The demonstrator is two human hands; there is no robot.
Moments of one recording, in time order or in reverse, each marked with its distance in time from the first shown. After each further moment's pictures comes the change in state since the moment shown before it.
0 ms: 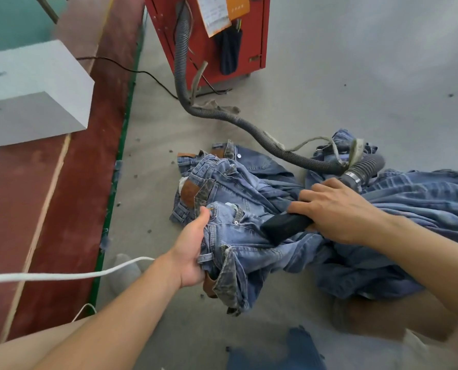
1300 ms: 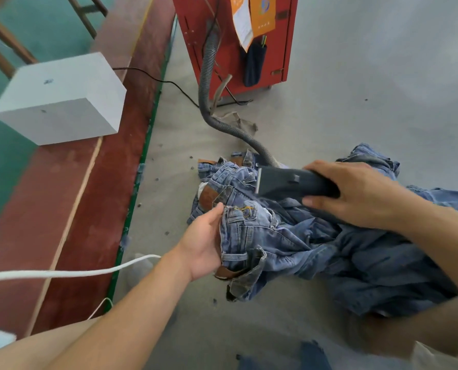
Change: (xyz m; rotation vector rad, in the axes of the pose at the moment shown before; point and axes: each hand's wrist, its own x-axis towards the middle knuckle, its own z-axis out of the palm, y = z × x) left_hand -0.029 0.023 0.013 0.045 0.072 0.201; right_hand 0.005 -0.010 -0.083 0.534 0.233 0.130
